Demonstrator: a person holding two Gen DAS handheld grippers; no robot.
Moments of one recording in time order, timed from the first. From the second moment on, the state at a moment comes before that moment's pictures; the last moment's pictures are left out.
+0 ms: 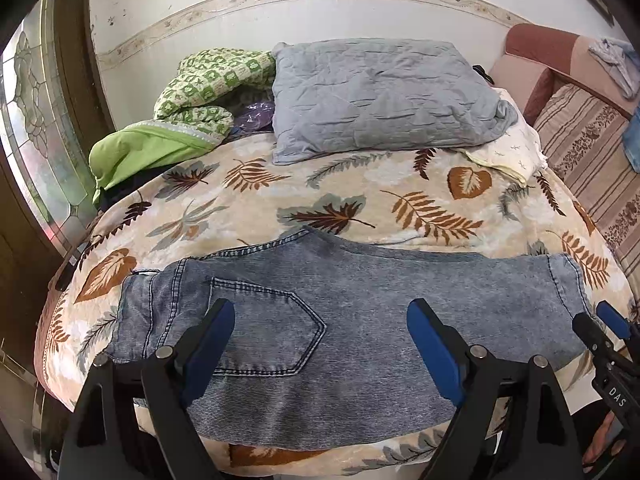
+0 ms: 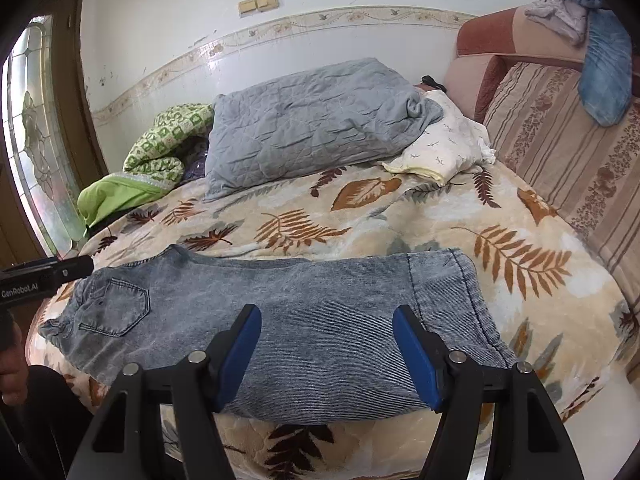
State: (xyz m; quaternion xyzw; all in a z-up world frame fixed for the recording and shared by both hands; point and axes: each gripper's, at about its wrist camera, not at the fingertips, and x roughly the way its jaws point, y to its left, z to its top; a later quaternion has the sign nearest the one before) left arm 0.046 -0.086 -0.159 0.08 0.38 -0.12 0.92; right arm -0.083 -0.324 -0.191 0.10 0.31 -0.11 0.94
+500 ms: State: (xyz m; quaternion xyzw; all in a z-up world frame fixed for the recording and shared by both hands) left arm 0.063 -0.040 -0.165 0.03 0.38 -0.09 0.92; right arm -0.047 -0.291 -0.207 0.08 0.35 -0.08 0.93
